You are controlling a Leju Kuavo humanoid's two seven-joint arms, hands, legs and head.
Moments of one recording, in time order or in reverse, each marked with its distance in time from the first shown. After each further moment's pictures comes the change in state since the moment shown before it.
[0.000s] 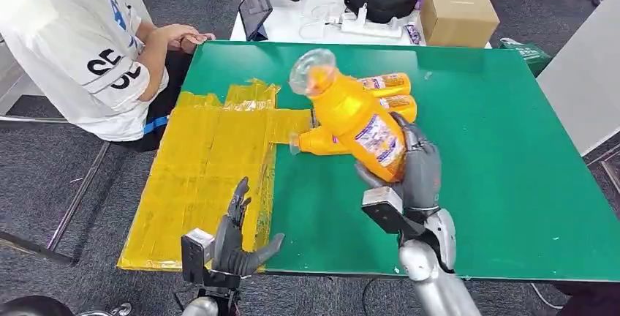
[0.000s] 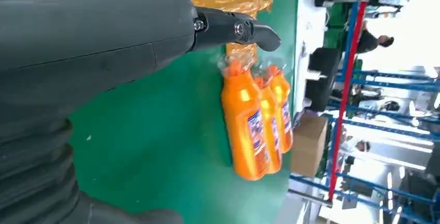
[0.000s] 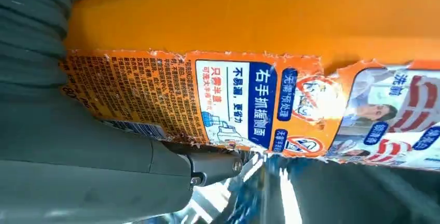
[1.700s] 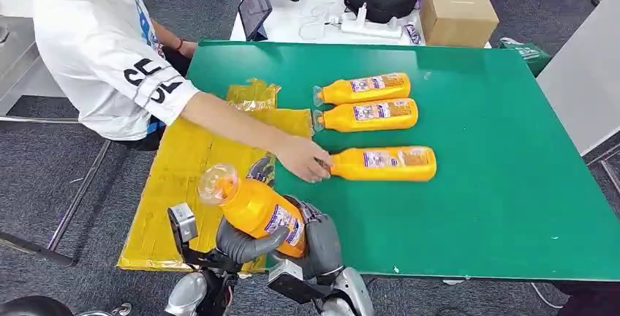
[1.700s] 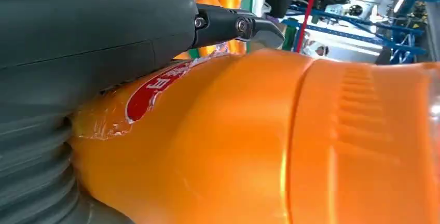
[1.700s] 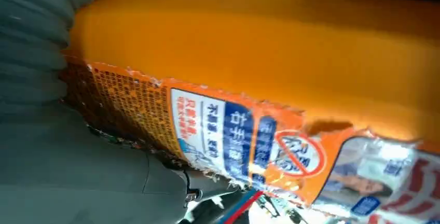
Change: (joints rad) left arm -0.095 0.061 -0.068 -0.067 0.224 -0.349 0.105; right arm 0.040 0.252 0.205 0.596 0.019 -0.039 -0.214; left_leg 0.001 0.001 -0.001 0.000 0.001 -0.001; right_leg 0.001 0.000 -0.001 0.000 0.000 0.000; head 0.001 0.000
